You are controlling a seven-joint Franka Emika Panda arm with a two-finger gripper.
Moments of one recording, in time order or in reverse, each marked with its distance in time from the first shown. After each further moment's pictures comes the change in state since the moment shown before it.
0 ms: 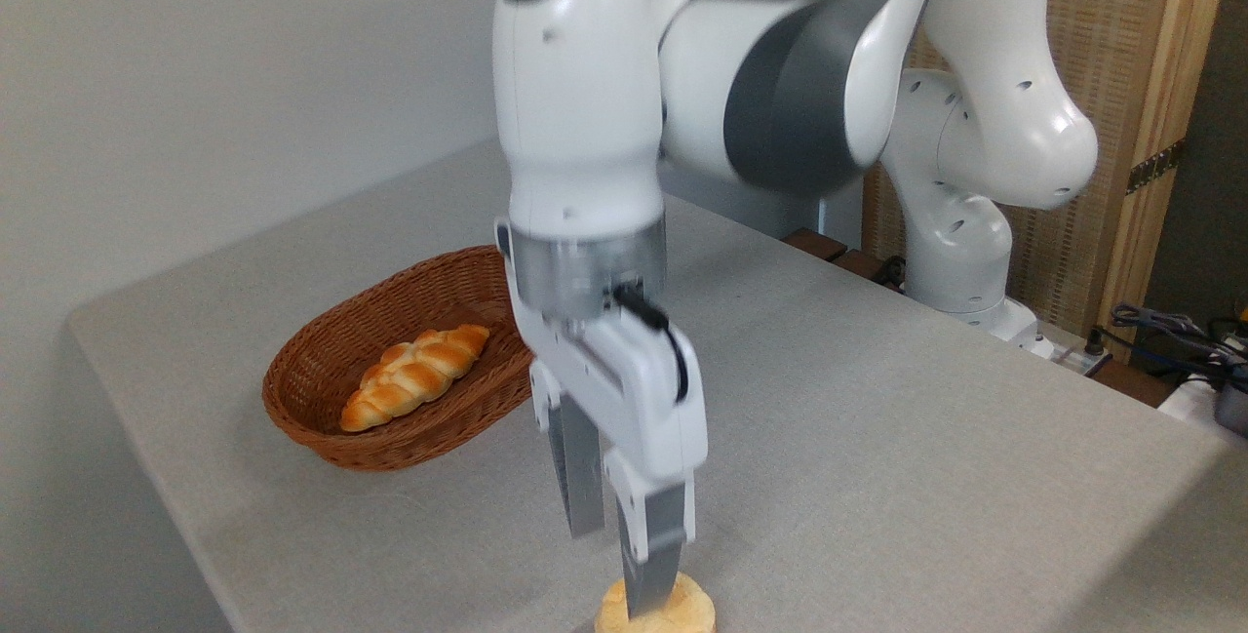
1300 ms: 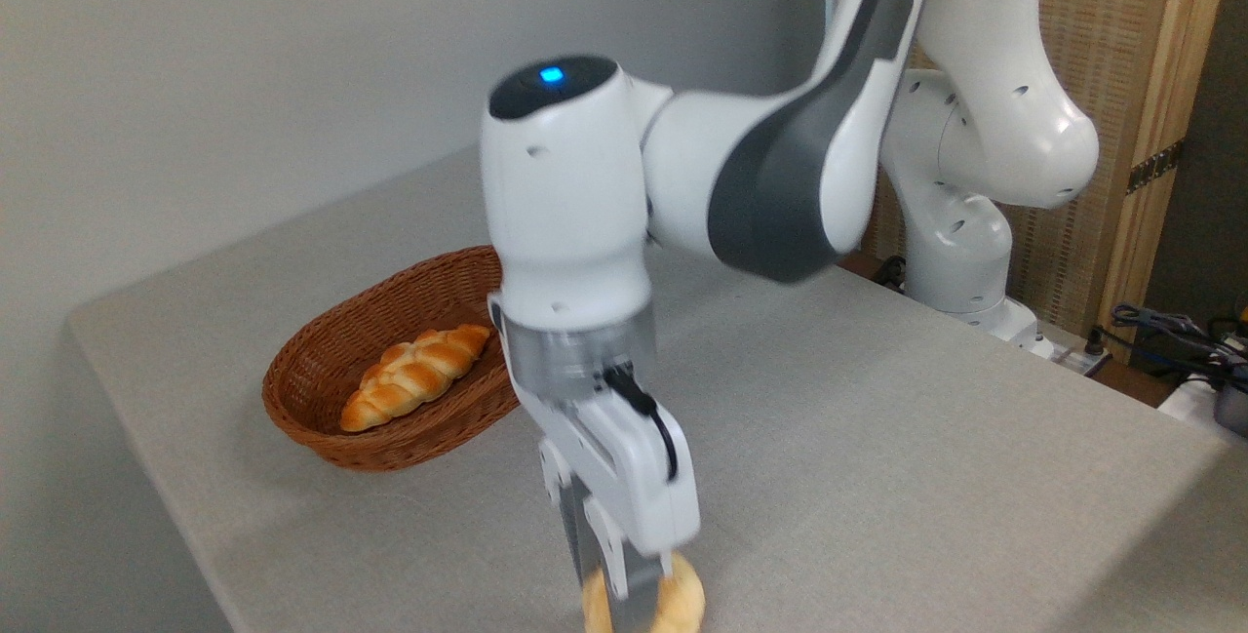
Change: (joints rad) arm 0.024 0.071 -0.023 0.031 -0.017 -0.006 -0.010
